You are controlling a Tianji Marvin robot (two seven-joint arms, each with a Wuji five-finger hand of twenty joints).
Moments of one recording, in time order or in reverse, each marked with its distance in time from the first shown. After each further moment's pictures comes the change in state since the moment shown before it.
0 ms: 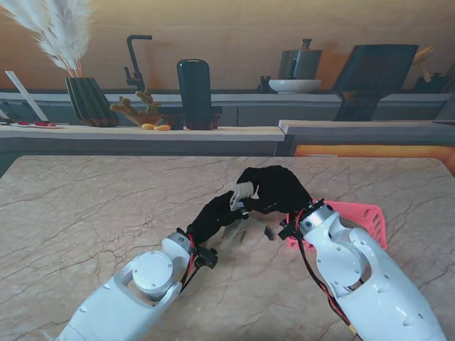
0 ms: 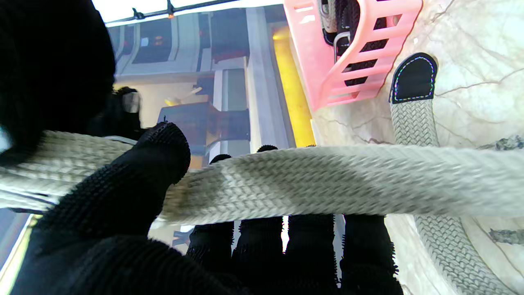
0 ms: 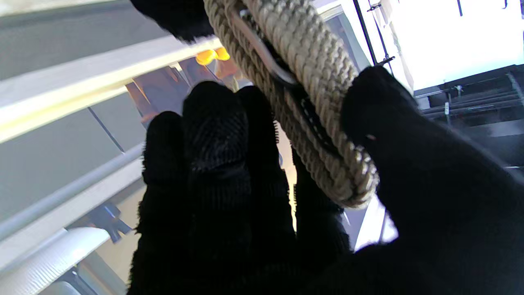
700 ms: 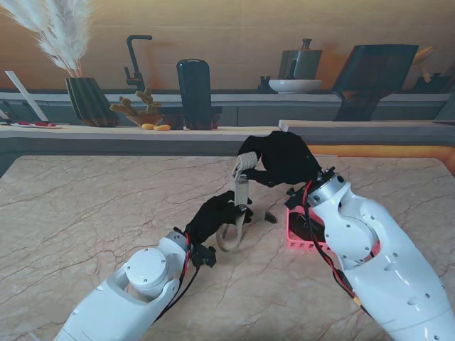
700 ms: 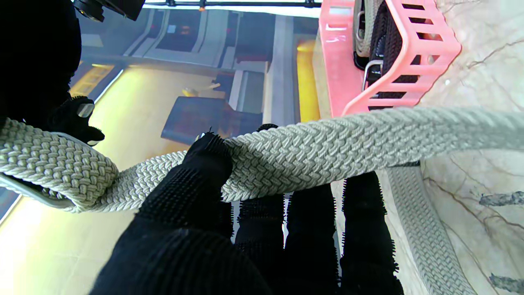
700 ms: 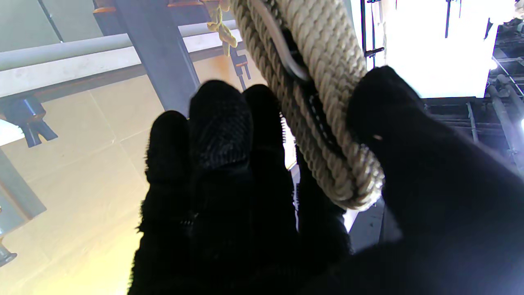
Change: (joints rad) left arm 0.033 0.005 -0.039 -0.062 -0.166 0.056 -0.068; right arm 0.101 0.005 0.043 -0.047 -0.126 -0.059 -0.029; left_hand 0.420 0.167 -0.352 0.003 0.119 -0.023 0.090 0.002 0.198 0.000 0.011 0.105 0.129 0.000 0.112 -0.005 0.030 0.003 0.017 -0.001; right_hand -0.024 0.000 0.001 0.000 0.001 -0.033 0.010 0.000 0.007 -0.051 -0.001 0.000 0.000 -0.030 -0.009 0.000 0.006 -0.025 0.000 -0.012
